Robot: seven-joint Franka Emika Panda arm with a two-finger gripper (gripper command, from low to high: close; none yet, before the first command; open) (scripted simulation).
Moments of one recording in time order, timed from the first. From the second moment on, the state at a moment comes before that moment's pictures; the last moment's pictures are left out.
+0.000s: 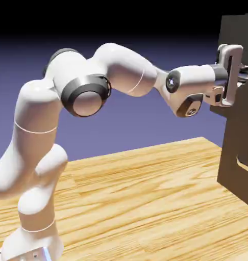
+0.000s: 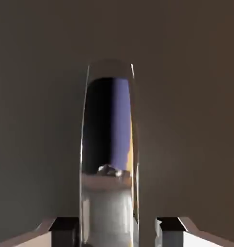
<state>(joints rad) 2.05 -0.33 -2.03 -1.95 0.00 3.68 2.07</state>
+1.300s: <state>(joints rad) 1.60 -0.33 -1.58 -2.14 0.04 3.72 1.99</state>
